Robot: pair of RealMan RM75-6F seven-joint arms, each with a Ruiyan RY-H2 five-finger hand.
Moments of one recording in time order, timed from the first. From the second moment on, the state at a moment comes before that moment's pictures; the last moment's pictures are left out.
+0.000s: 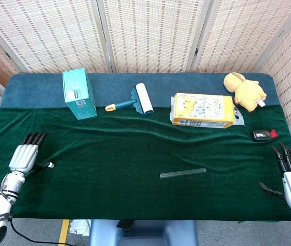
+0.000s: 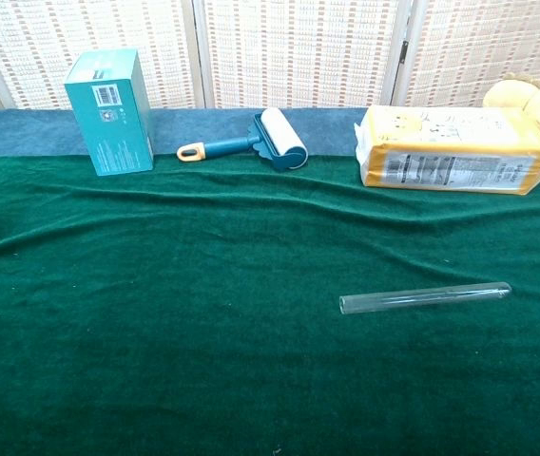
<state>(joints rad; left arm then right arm) -0.42 -1.34 -0.10 -1.24 1.34 1.08 -0.04 0.01 -1.12 0.06 -1.59 -1.55 1.59 -0.01</state>
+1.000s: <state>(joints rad) -0.45 -1.34 -0.04 -1.21 1.36 0.97 -0.04 0.02 -1.12 0.06 -1.60 -1.56 1.58 -0.01</state>
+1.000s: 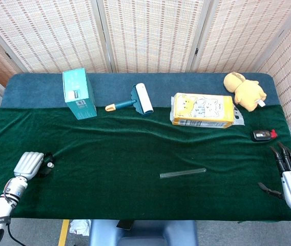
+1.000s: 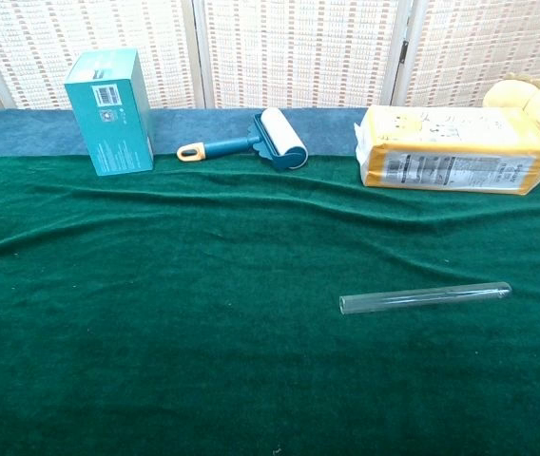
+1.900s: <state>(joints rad) -0.45 -1.38 -0.04 -1.15 1.35 0.96 -0.07 0.02 -1.12 0.06 -1.60 -1.55 1.58 -0.01</state>
